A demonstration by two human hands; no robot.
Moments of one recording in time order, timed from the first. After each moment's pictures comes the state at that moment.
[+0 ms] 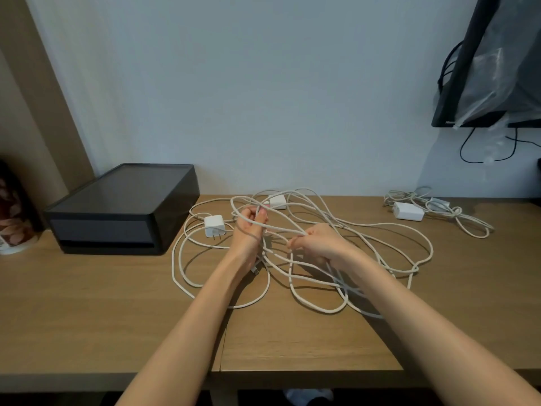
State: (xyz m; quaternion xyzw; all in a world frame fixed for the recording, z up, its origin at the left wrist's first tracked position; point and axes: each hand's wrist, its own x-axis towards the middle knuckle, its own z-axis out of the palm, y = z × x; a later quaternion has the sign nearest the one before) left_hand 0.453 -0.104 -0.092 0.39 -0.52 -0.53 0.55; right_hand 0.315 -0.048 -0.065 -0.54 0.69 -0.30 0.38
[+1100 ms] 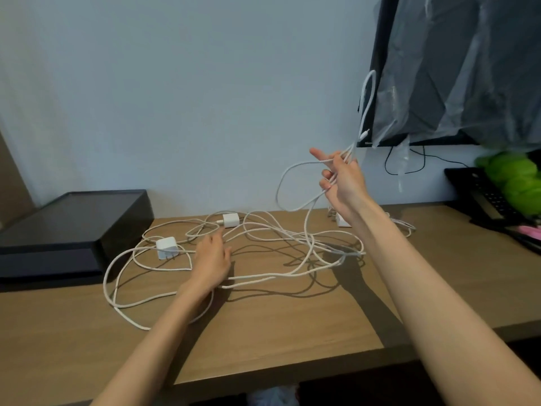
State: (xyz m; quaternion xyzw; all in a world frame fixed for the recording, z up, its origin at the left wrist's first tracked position) left_hand 0.445 -0.096 -0.102 0.53 -0.78 -0.13 0.29; right_hand 0.226 -0.012 0.043 -0.35 0.38 -0.78 0.36
